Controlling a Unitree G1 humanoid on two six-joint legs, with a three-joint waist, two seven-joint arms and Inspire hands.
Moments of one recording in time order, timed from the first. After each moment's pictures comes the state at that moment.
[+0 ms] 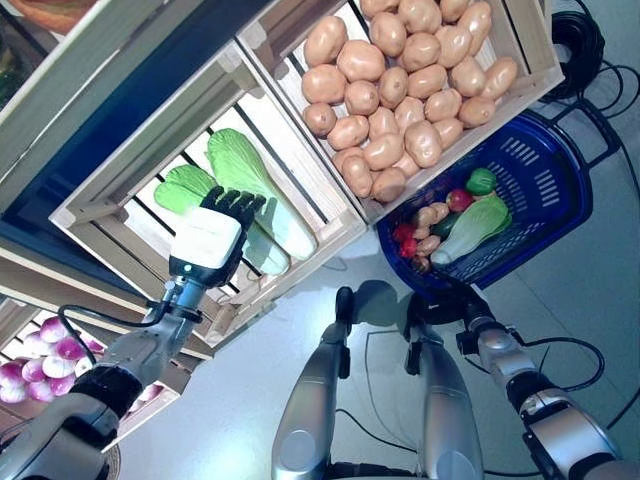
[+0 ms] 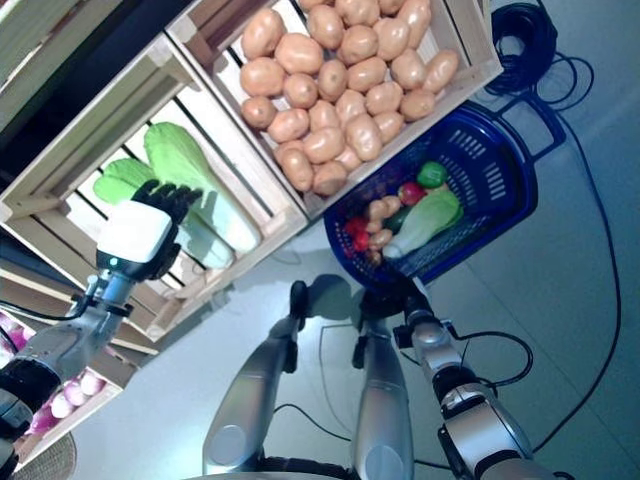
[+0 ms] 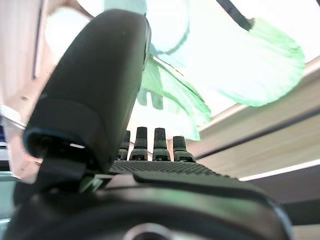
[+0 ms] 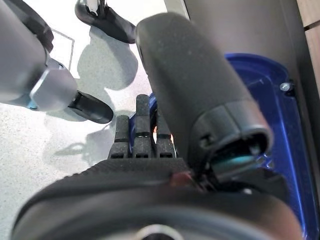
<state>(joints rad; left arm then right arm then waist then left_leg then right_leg) -0.43 0.90 -0.62 0.51 0.81 -0.06 0.76 -0.53 -0.41 0.37 1.05 0.33 -0.11 -0.07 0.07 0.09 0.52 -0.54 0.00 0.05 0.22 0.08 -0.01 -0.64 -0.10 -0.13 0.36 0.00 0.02</state>
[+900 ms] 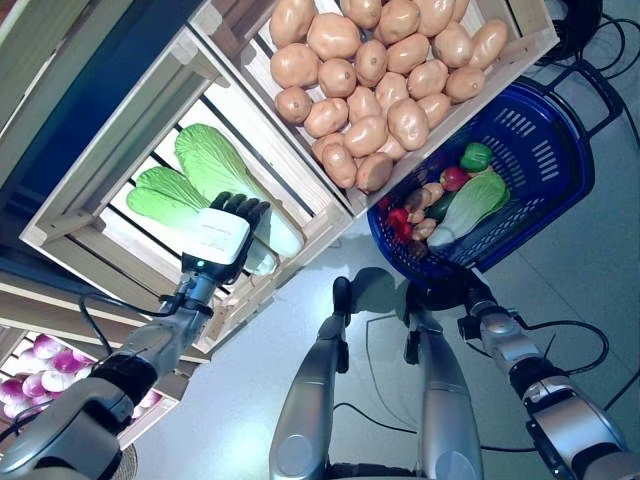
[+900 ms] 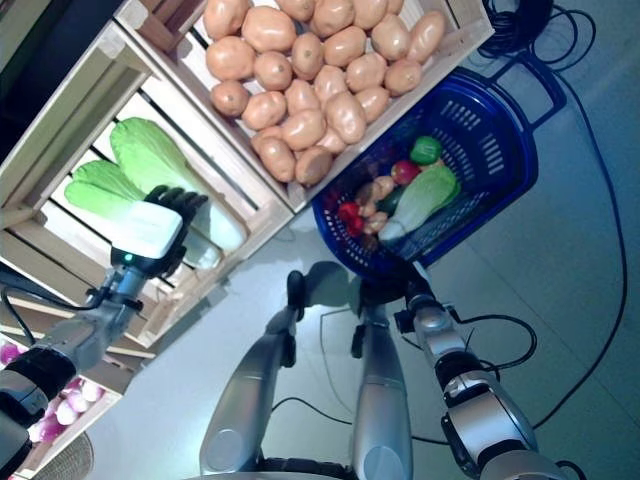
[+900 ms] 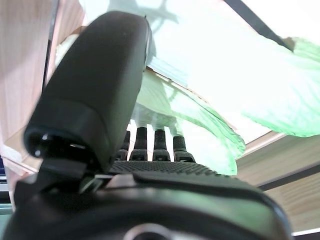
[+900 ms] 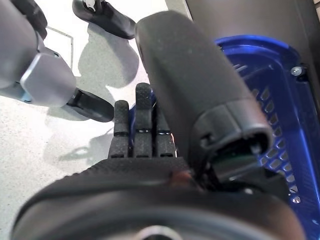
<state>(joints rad) -0.50 0.87 -0.70 0.54 0.70 0.03 0.67 -0.57 -0.44 0.37 1.01 0.33 -0.08 -0.06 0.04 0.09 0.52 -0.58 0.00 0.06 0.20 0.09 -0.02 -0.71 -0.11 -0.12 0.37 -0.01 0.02</state>
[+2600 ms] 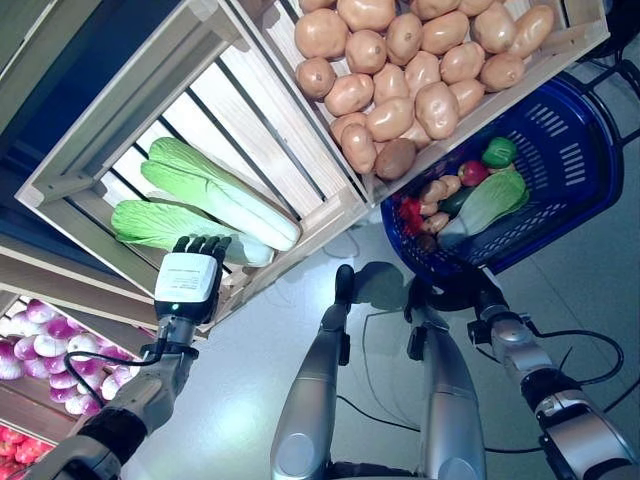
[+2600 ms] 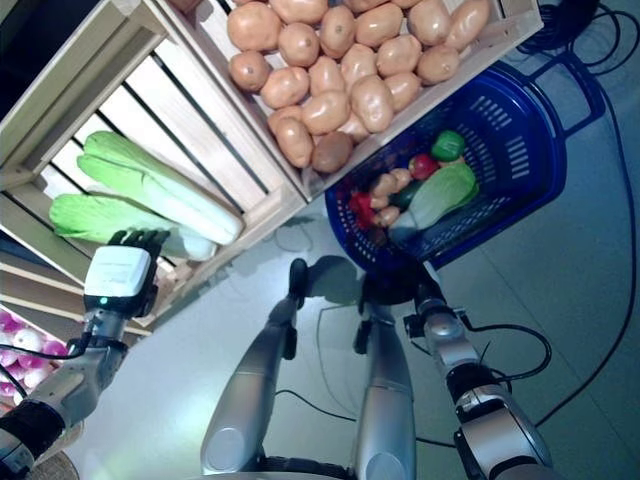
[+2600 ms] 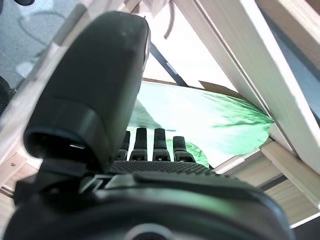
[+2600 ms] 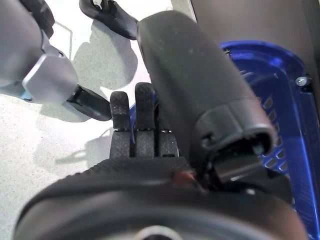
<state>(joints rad) -0.19 0.85 -0.57 0.41 0.67 0.22 0.68 -0.48 -0.48 0.33 0.91 0.35 -0.11 -0.06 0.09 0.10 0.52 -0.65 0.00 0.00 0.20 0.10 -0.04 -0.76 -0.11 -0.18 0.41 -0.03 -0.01</state>
